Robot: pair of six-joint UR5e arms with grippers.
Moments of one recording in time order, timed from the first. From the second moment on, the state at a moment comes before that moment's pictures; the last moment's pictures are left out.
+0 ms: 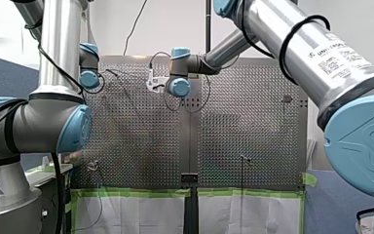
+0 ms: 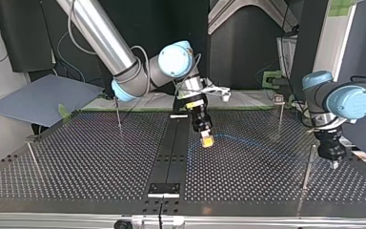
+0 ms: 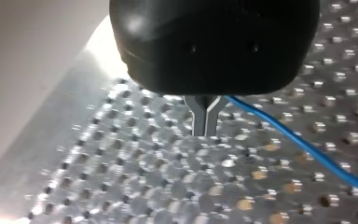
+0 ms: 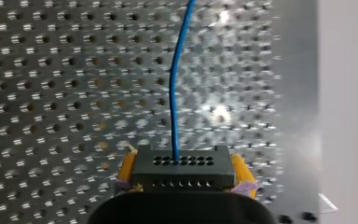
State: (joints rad) left arm 0.25 -1.75 -1.73 -2.68 -1.66 -2.09; right arm 2.46 -0.85 1.05 -0.40 1.71 1.53
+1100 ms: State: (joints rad) left arm 0.20 -1.78 -1.78 -2.63 -1.65 -2.14; right arm 2.44 -0.81 1.10 -0.35 1.73 1.53
